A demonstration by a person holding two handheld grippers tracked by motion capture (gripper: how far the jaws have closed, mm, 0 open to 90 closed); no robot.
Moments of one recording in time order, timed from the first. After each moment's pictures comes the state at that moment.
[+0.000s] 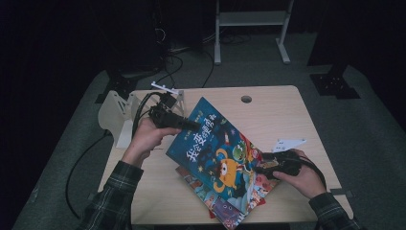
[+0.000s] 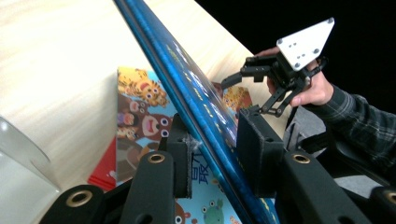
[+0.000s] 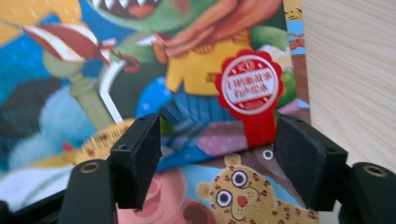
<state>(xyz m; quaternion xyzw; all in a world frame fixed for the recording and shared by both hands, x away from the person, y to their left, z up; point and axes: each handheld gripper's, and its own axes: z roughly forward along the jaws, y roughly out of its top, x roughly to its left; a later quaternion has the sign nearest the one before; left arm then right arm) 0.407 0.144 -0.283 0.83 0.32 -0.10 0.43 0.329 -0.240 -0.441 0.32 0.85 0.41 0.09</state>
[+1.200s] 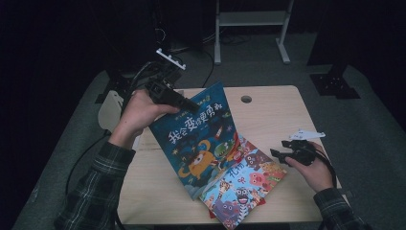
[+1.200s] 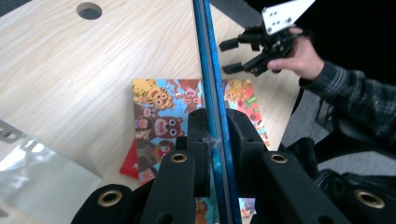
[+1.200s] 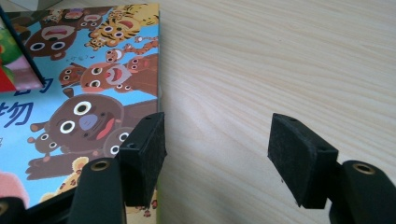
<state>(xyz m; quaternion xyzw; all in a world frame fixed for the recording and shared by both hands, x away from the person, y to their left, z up) 0.396 0.124 -0.192 0.89 0.29 -0.04 0.36 0.352 -0.288 -0.443 0.44 0.79 0.39 0.19</state>
